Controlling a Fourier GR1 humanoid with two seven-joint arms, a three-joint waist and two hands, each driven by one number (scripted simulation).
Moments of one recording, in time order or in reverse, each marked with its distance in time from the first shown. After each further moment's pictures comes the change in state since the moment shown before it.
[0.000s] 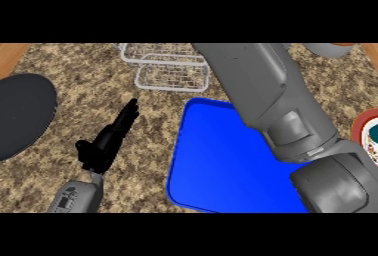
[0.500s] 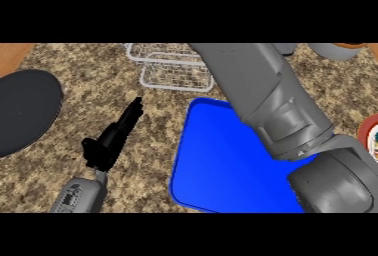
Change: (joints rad) left arm -0.022 -0.012 -0.009 0.012 -0.016 -0.003 0.002; right arm -0.058 0.008 -0.065 0.165 -0.156 -0.058 -0.053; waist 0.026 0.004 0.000
